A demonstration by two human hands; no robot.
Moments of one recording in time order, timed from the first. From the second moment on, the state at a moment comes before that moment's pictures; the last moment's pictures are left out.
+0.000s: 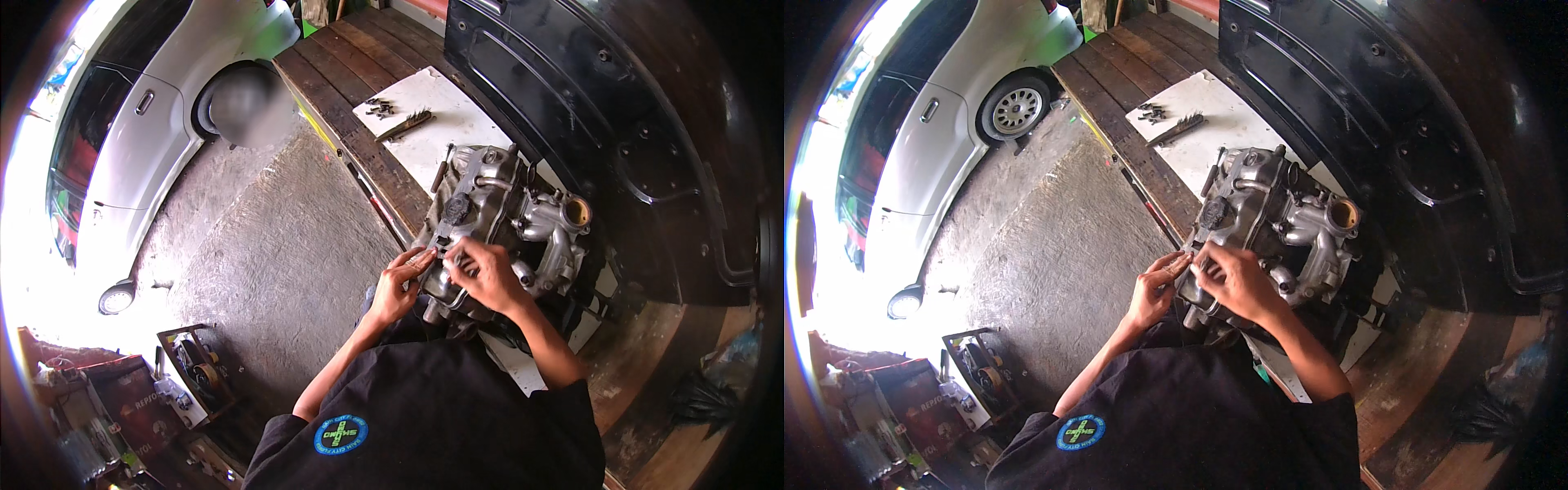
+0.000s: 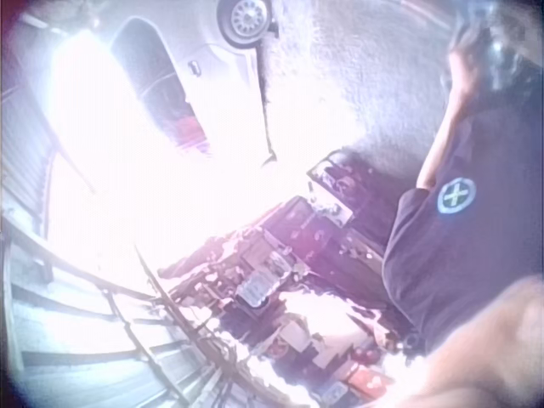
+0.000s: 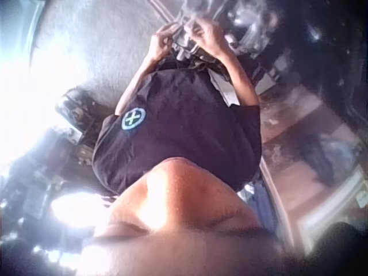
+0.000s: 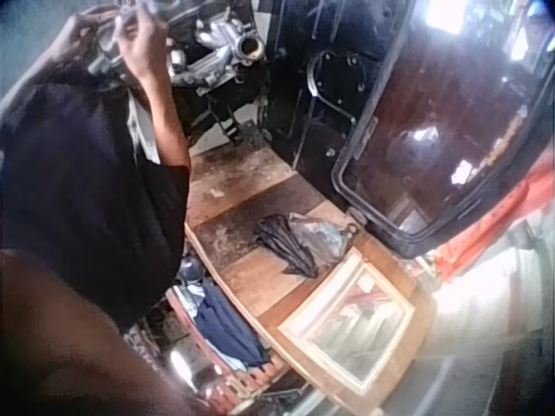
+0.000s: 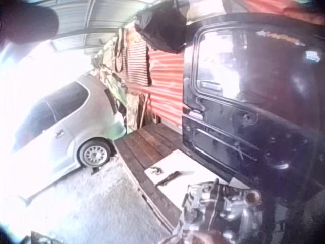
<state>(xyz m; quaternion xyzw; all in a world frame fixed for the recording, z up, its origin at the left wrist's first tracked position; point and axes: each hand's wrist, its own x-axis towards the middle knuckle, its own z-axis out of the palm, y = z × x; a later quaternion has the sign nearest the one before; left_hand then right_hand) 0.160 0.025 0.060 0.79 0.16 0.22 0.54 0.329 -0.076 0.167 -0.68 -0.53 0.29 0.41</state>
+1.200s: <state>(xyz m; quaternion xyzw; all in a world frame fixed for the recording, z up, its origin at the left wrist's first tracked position) 0.160 0.022 0.068 0.79 0.17 0.20 0.55 0.374 -0.036 0.117 -0.81 -0.46 0.17 0.33</state>
